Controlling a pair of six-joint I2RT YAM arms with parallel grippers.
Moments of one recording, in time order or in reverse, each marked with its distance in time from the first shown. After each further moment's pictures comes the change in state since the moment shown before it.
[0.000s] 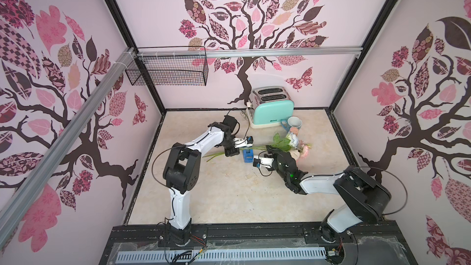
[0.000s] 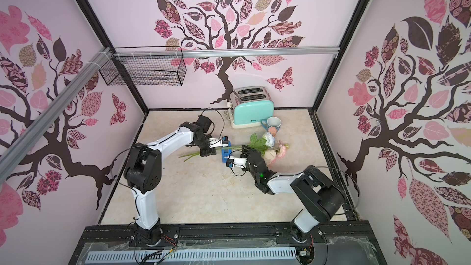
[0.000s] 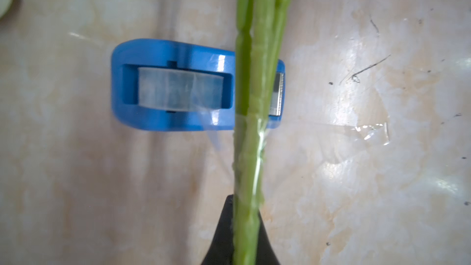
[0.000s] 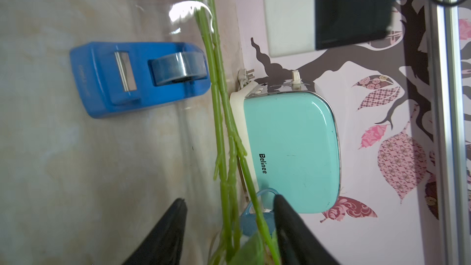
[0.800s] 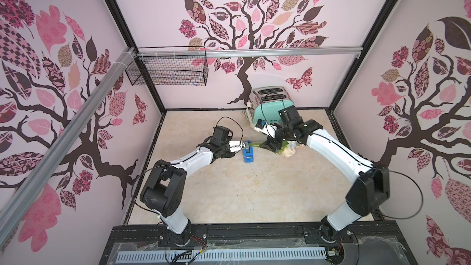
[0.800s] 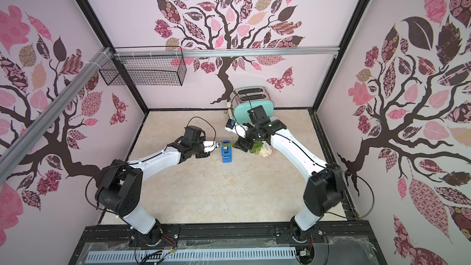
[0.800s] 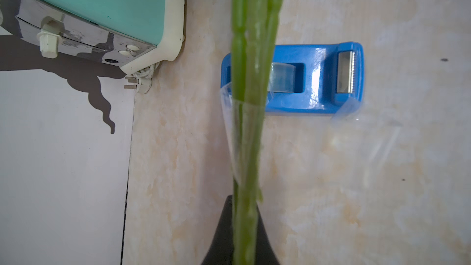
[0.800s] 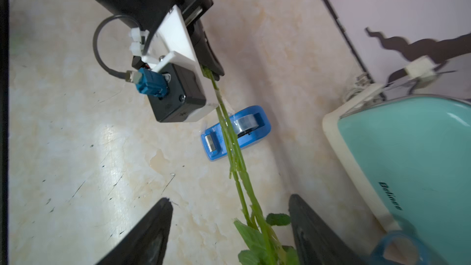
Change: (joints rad) left arm -0.026 -0.258 -0.446 0.649 -0.178 0.134; right arm -0.214 0.198 1.022 -1.442 -0.678 0.412
